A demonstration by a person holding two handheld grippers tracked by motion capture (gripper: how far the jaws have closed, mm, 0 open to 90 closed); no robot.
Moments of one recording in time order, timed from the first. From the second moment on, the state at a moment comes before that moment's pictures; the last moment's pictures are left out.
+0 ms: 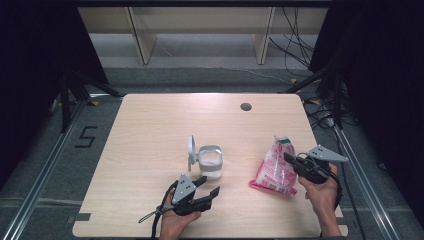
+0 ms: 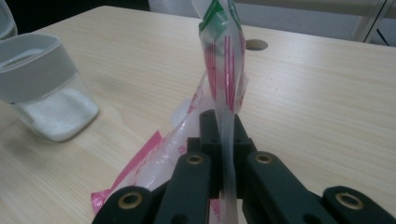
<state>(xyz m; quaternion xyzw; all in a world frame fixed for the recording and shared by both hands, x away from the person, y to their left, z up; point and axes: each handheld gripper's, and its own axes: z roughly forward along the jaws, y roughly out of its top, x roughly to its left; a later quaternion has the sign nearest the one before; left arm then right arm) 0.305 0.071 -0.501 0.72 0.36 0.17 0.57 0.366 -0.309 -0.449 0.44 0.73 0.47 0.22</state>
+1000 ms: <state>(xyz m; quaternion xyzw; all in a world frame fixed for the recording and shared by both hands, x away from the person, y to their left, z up) 0.306 0.077 -0.500 0.73 0.37 0.17 0.56 0.369 -0.317 -0.460 0.48 0.72 0.44 0.22</state>
